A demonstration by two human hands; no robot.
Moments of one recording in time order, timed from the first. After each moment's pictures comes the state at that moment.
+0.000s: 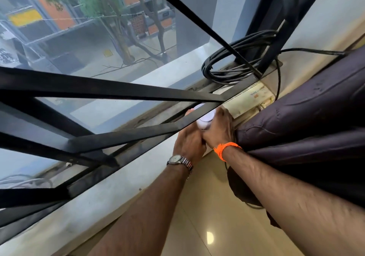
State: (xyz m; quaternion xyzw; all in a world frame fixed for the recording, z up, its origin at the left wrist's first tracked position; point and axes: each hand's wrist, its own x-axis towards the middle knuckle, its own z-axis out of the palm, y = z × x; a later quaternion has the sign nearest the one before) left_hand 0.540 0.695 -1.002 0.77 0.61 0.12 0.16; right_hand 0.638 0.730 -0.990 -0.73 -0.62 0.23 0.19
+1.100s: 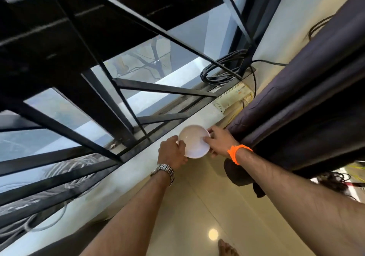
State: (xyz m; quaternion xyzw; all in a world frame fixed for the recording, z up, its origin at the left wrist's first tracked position) left_hand 0.457 0.572 -0.902 0.55 0.72 0.20 0.39; right_hand 0.633 0.602 -0.870 -0.68 -0.55 0.47 0.09
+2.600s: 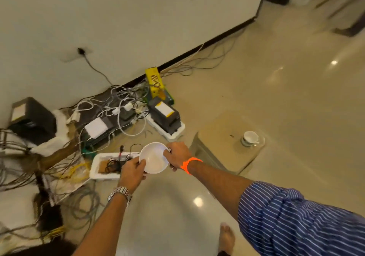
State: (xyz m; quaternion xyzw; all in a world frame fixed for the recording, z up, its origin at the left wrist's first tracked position) left_hand 0.952 0.192 -0.602 0.85 0.22 -0.12 0.47; right_hand 1.011 0.016 -0.579 -0.86 -0.03 0.27 0.44
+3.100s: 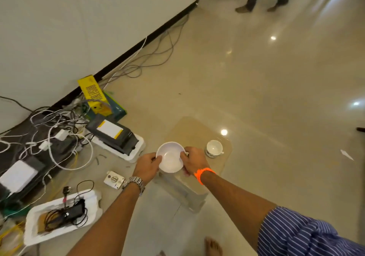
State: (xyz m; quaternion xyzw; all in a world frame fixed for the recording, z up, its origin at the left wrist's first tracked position) left_hand 1.150 -0.013 -0.702 0.87 0.02 -0.24 0.42; right_hand 1.112 -0.189 -0.685 -0.84 0.23 0.16 0.47
